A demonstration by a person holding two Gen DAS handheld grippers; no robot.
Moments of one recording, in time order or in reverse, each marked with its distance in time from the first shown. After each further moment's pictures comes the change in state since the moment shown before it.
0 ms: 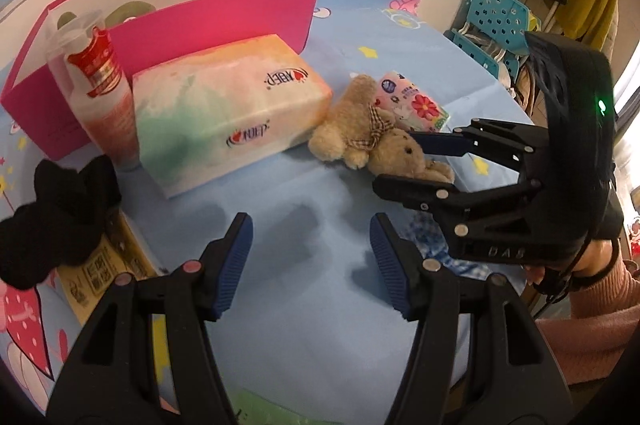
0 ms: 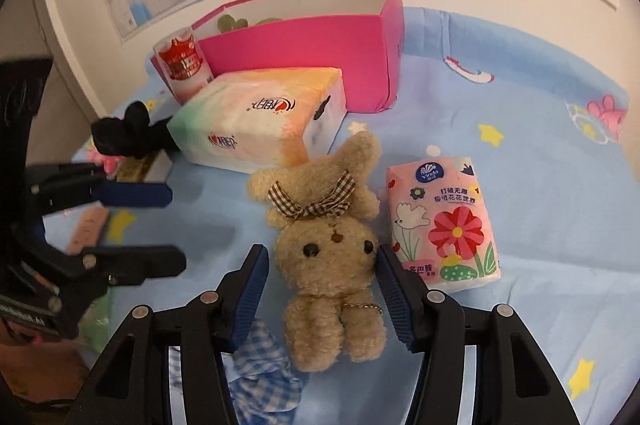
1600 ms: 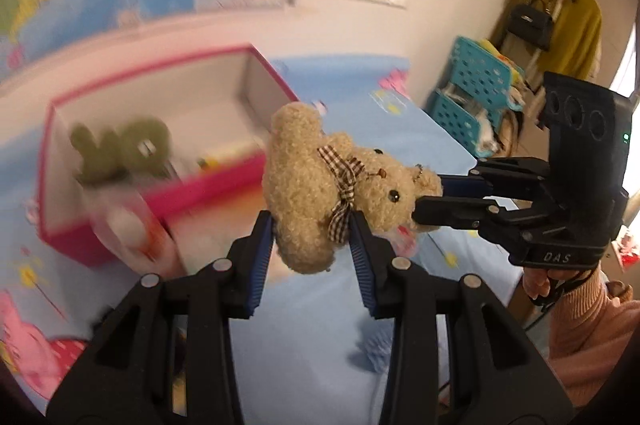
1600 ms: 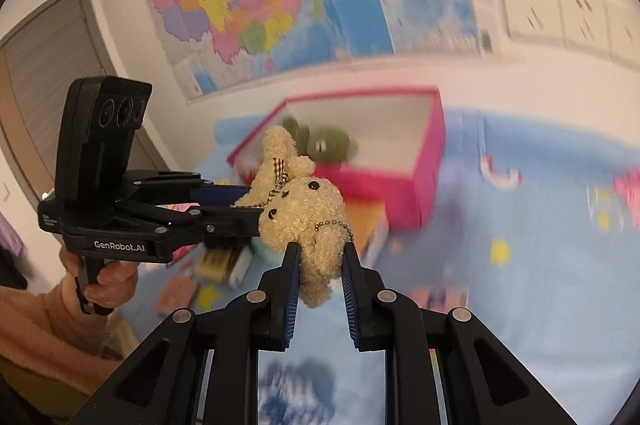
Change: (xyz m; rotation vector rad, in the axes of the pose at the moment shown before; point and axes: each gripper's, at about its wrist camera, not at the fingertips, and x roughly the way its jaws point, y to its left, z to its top) left arm -0.058 0.021 0.097 0.008 -0.143 -0.046; right arm -0.083 -0.014 0.079 -0.038 -0.192 0.240
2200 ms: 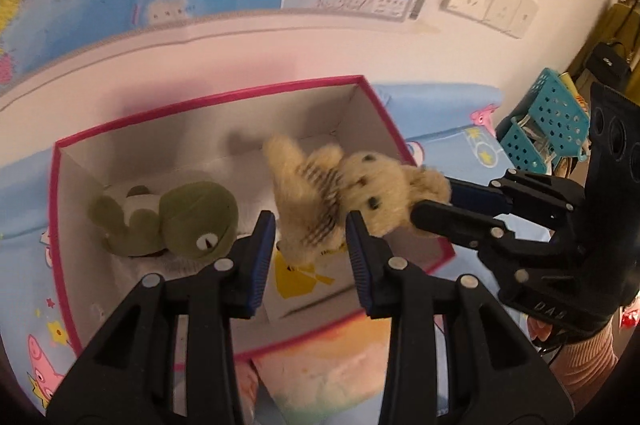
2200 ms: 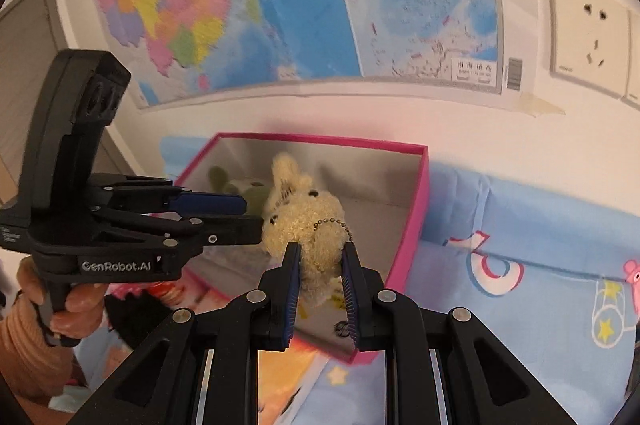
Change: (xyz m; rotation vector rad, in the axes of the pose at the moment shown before) left arm 0.083 0.077 0.090 -0.158 0.139 0.145; right arm 0.109 -0.051 0.097 0.010 0.078 -0.083
